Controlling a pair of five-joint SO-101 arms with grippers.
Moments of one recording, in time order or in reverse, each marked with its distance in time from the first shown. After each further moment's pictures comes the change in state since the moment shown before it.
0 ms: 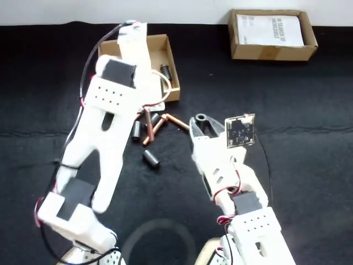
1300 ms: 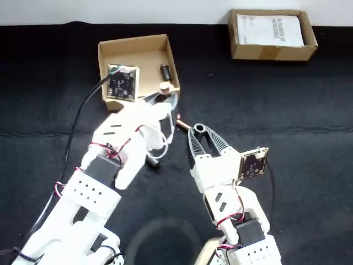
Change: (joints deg) left arm 8.7 -50.6 69.7 -72.7 -6.9; right arm -2.5 -36.8 17.3 7.8 -5.5
